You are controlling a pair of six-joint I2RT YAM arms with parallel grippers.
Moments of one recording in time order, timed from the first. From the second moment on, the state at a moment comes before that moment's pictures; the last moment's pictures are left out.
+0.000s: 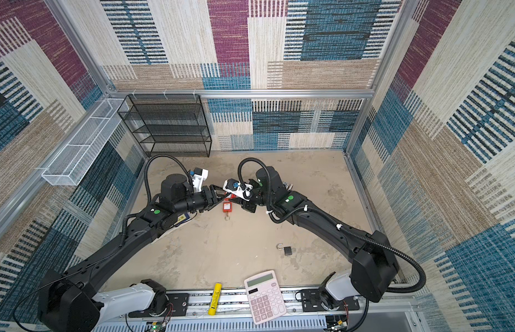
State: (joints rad) left arm -0.47 1.20 0.93 -0.15 0.52 -0.92; right arm 0.71 1.44 1.15 -0.18 -0.40 -0.56
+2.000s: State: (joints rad) left arm -0.46 1.19 0.96 0.13 0.59 -1.05; right arm 0.57 1.25 1.02 0.18 -0.63 -0.31
